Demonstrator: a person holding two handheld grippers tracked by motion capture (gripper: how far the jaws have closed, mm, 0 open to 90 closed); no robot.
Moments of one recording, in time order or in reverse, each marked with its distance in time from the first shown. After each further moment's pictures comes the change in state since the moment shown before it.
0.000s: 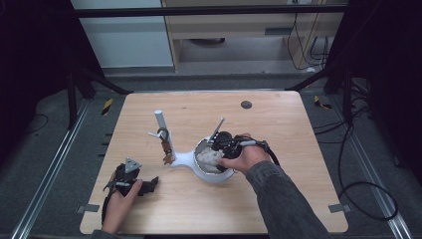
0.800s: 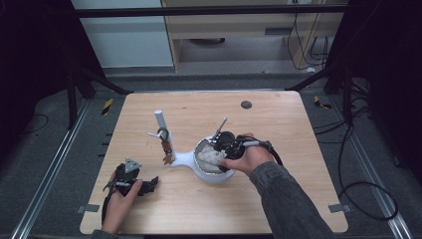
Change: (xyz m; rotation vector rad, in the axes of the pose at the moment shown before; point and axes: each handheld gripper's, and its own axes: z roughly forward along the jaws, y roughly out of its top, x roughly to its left) left arm 0.000 0.000 0.000 0.002 0.003 -0.002; right arm 0.002 -0.005 -0.011 -0.009 -0.011 -0.006
